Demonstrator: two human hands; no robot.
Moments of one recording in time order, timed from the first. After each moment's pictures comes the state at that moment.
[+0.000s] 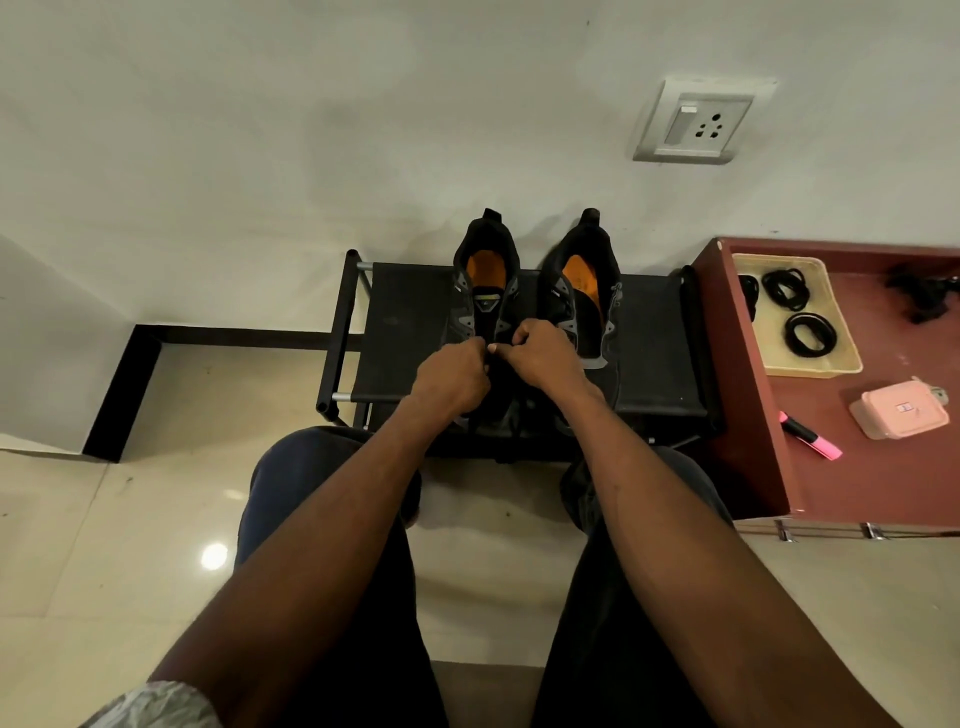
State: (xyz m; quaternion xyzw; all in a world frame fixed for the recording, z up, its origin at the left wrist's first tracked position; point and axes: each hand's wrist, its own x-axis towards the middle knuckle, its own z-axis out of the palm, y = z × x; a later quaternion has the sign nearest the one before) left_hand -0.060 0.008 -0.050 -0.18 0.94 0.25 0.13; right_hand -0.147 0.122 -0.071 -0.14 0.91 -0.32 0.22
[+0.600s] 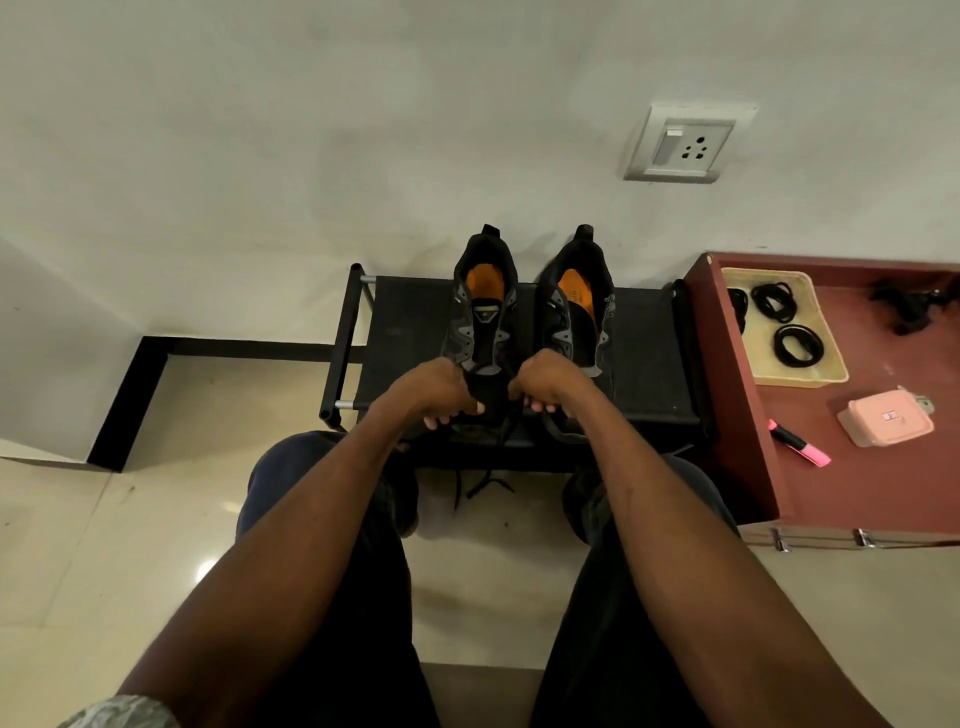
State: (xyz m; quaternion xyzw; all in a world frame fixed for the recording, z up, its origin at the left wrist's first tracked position) left_hand -0.050 -0.017 -0.036 -0.22 0.85 0.37 0.29; right_hand -0.144 0.138 -0.043 -0.11 0.86 -0.22 0.44
